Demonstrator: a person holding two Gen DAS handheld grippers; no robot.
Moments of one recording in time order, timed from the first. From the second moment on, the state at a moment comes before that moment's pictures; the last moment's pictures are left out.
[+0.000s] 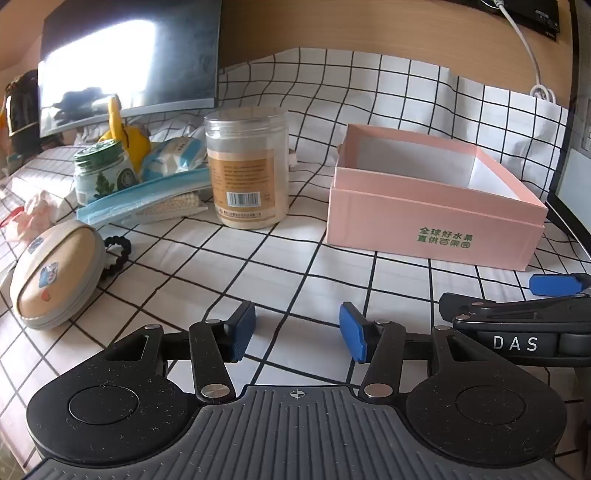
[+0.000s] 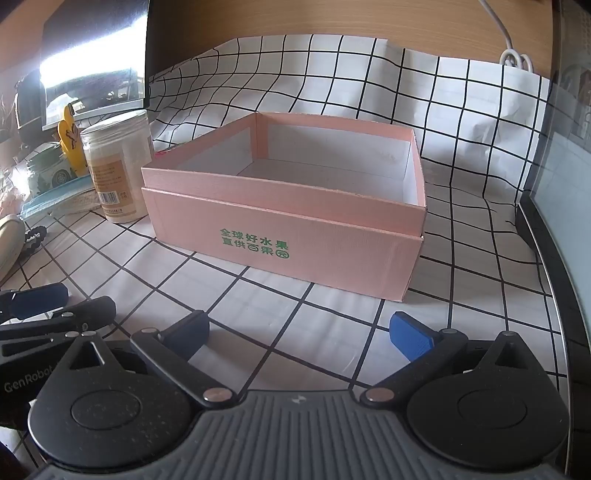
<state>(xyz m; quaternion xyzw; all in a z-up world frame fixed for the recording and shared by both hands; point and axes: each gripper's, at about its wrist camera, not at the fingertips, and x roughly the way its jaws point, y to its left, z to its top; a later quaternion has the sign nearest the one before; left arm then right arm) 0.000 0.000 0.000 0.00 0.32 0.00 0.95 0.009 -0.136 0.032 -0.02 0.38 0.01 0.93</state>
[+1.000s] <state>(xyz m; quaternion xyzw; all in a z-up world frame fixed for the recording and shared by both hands) 0.000 0.003 0.000 0.00 0.32 0.00 0.95 0.009 -0.136 0.033 -0.02 0.38 0.01 0.93</state>
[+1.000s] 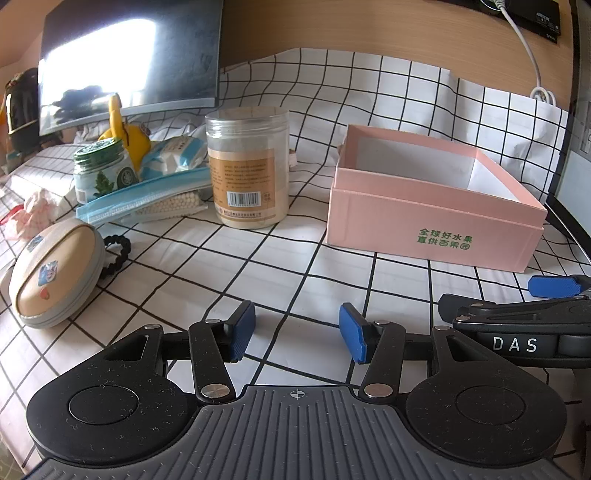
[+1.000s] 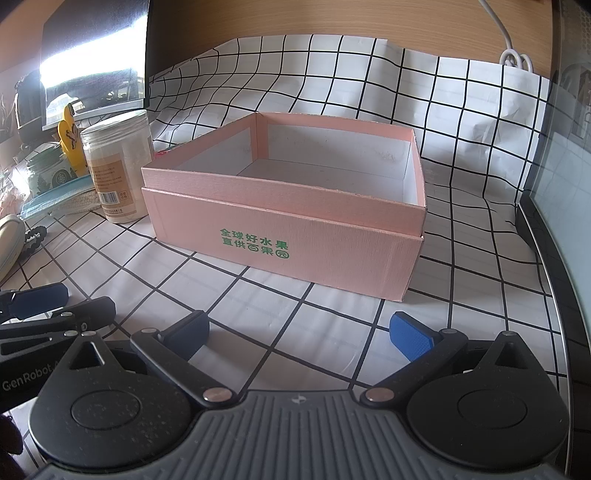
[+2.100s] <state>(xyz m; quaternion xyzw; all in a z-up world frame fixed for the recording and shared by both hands) 0.000 0.000 0.000 0.00 0.32 0.00 0.95 0.008 -0.136 0.033 -0.03 0.38 0.01 0.93</state>
